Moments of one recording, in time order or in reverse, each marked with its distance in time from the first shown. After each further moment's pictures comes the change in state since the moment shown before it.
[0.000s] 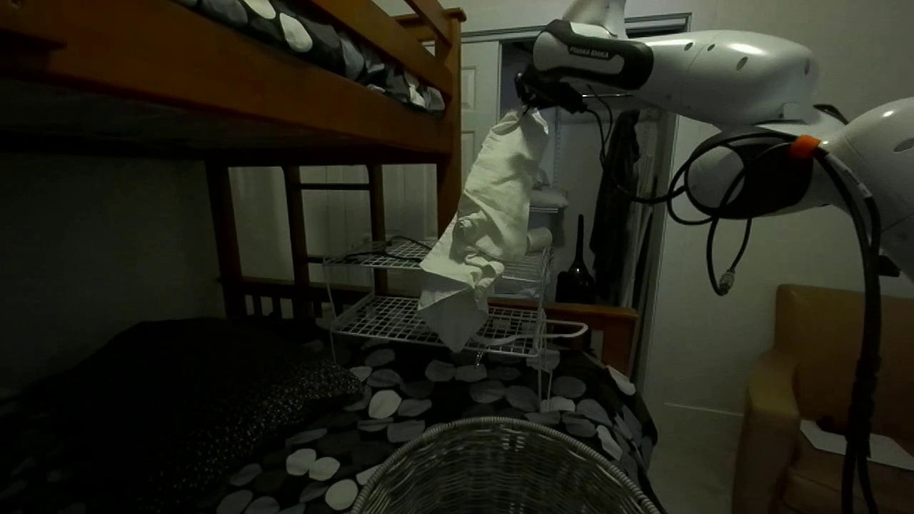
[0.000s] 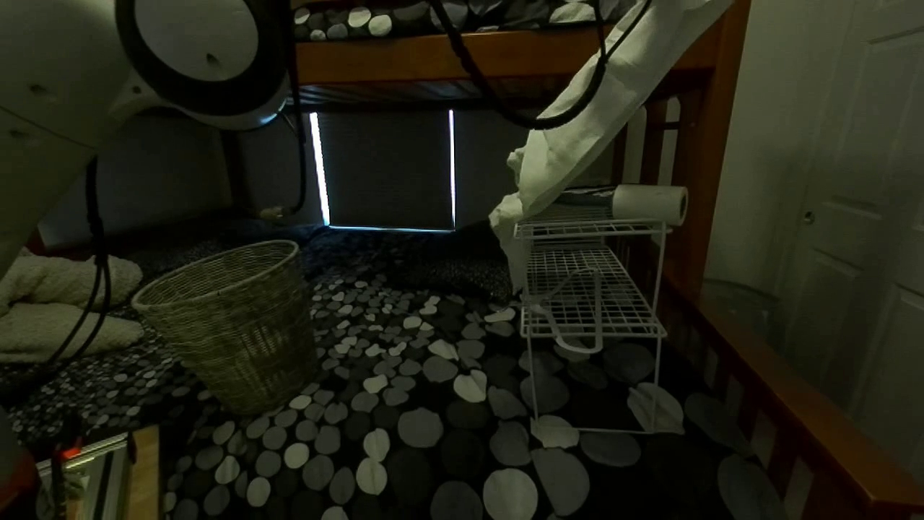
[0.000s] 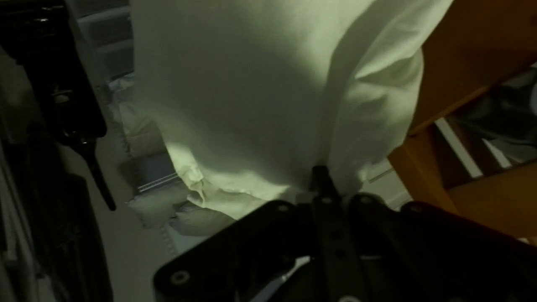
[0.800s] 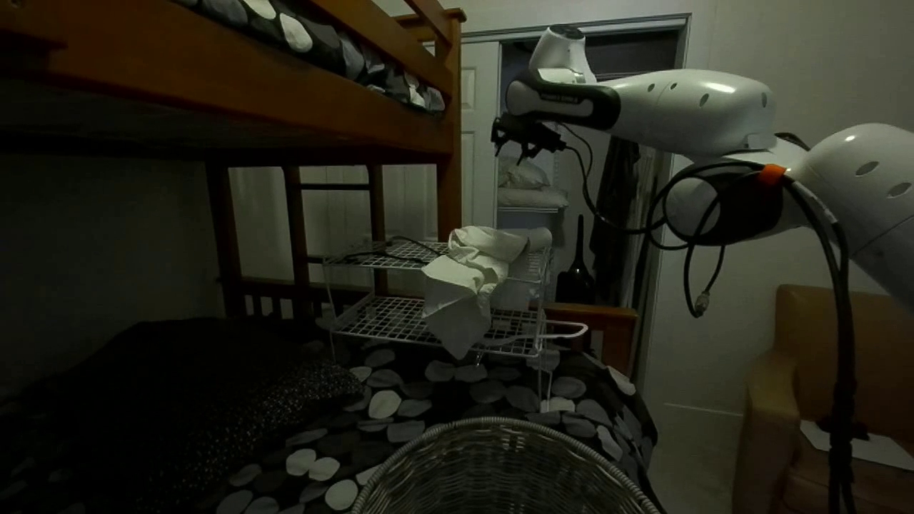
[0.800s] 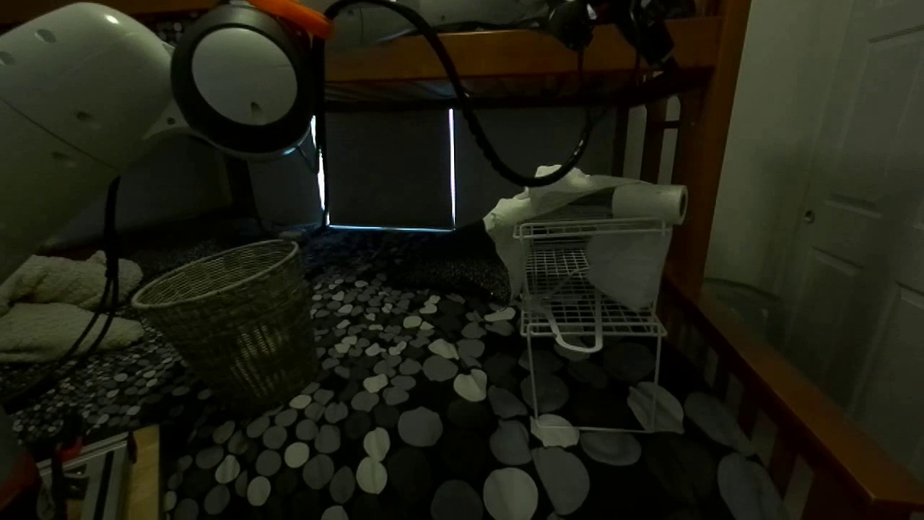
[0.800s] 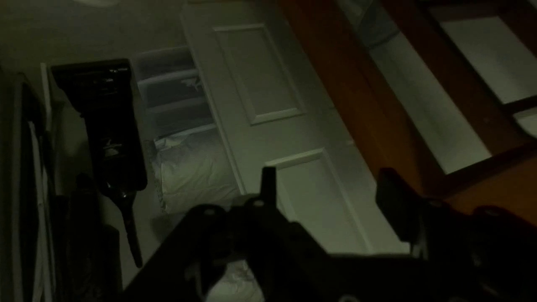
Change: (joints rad) arm 0.061 0.103 -0.013 0.015 -0.057 -0.132 0.041
